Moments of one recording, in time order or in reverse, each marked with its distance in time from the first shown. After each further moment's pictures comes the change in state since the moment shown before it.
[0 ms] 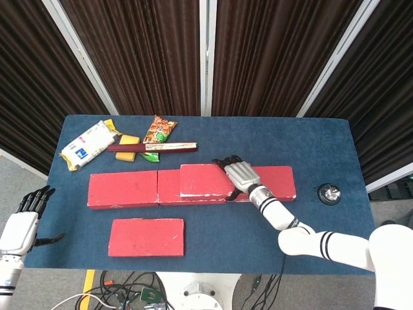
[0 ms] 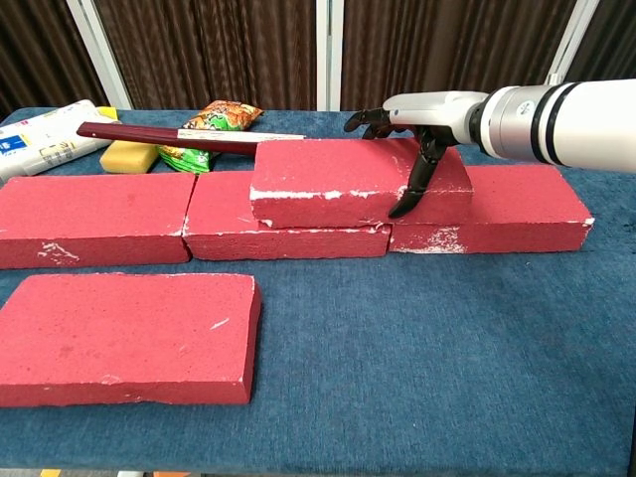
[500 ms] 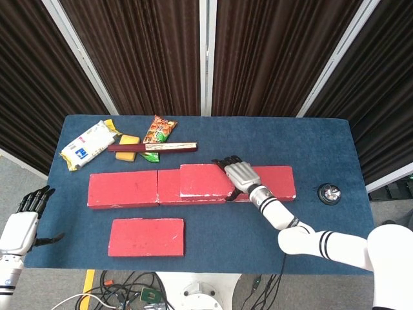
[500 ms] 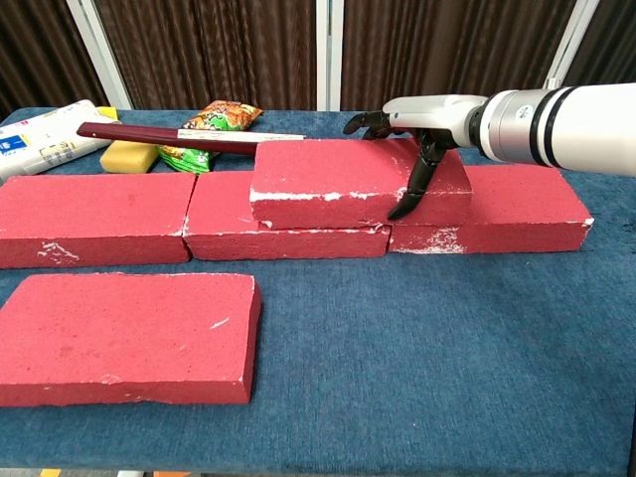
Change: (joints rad) left arm -0.002 0.000 -0.001 0.003 -0.004 -0.005 -0.003; right arm 0.001 -0.007 -0.003 0.020 -0.008 -0.014 0.016
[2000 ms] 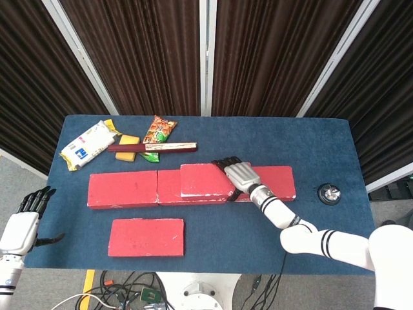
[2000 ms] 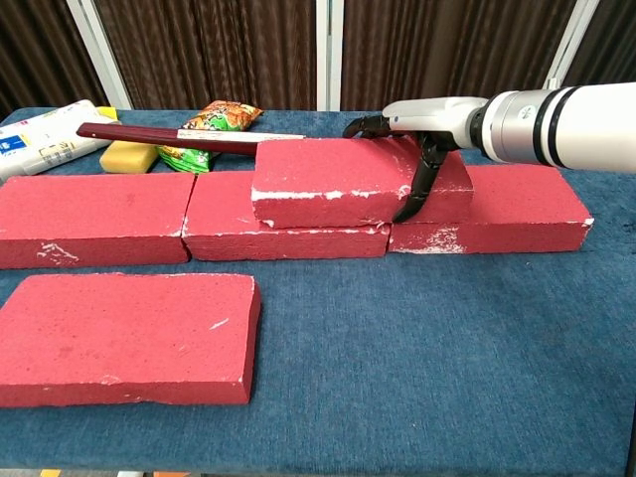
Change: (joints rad) left arm -0.002 -0.001 0.002 0.001 -0.001 -0.007 0.005; right arm -0.006 0.006 0.001 0.023 -0.079 -0.039 0.061
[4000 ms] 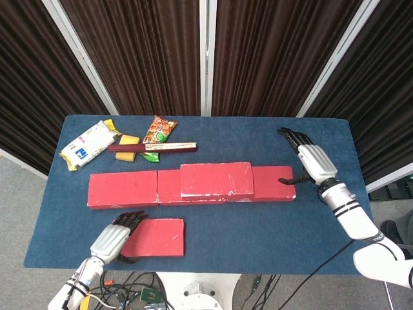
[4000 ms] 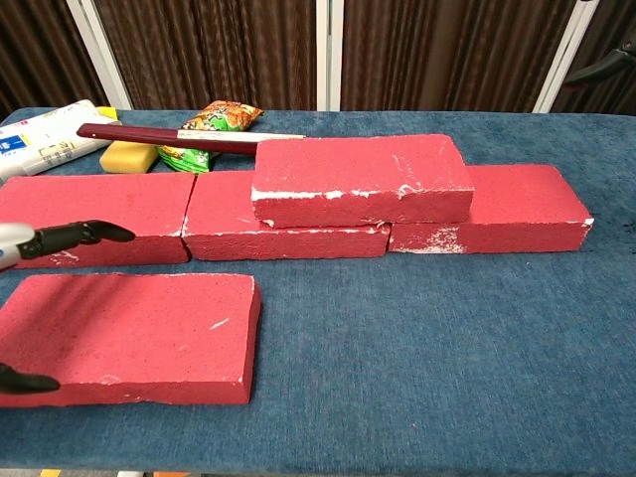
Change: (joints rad) left arm -0.194 -0.167 0.045 -0.427 -0.146 -0.328 0.511; right arm -0.359 0.438 0.065 -0.237 -0.400 0.279 0.527
